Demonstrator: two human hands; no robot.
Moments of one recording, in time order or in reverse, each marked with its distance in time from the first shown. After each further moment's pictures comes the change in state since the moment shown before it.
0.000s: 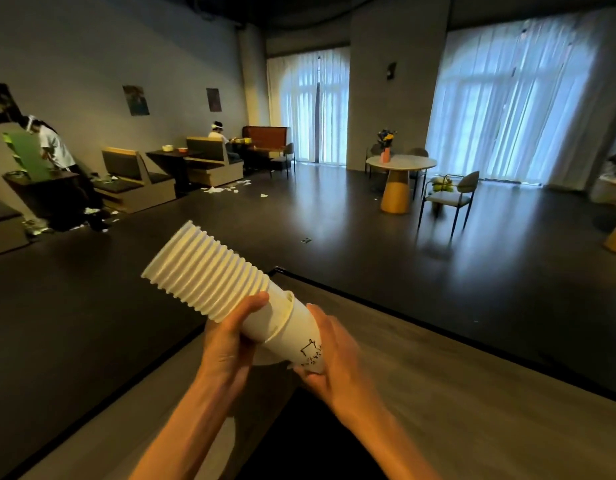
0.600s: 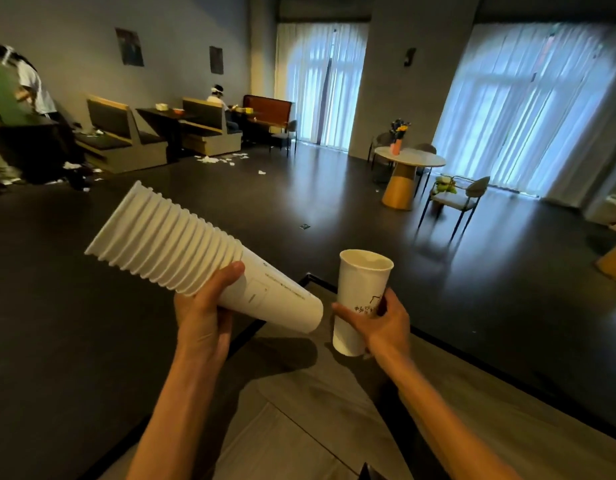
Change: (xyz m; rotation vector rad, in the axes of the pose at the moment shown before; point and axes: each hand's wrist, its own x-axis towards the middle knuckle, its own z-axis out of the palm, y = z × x) left_hand 0.180 0.034 -0.086 -0.132 0.023 0.260; right_hand 0.172 0.043 0.070 0.372 0.299 0.439
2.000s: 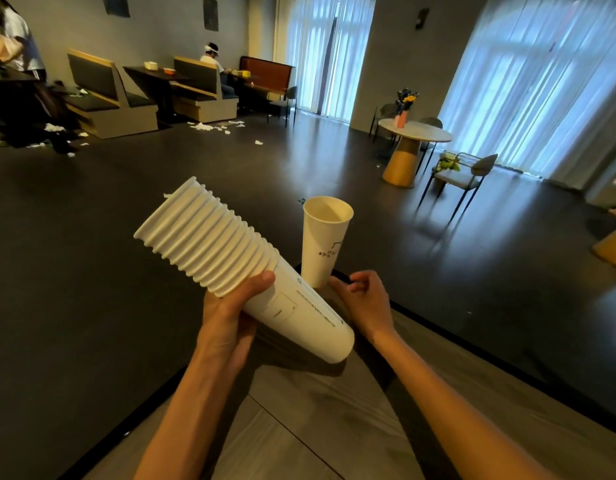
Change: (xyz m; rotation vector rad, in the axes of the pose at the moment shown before) left_hand 0.019 -0.066 -0.009 0.023 -0.117 -0.234; right_hand 0.058 0.044 0.048 -0.120 -0.177 0.106
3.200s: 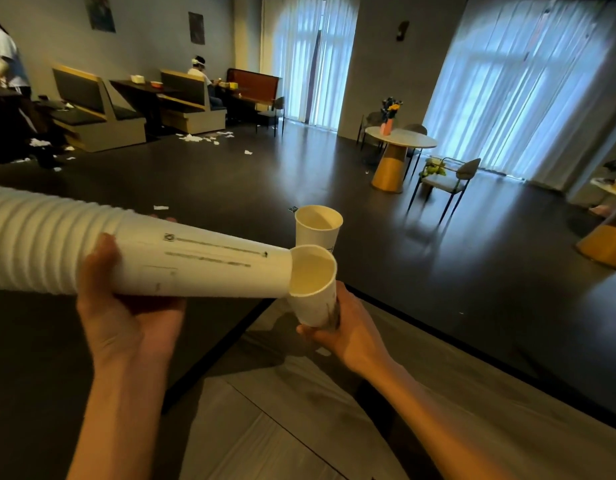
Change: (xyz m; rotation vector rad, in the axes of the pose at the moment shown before) left_hand -0.016 0.084 -0.018 -0.480 0.123 0.175; right_hand -0.059 -0.030 -0.003 -0.274 -0.165 -0.293
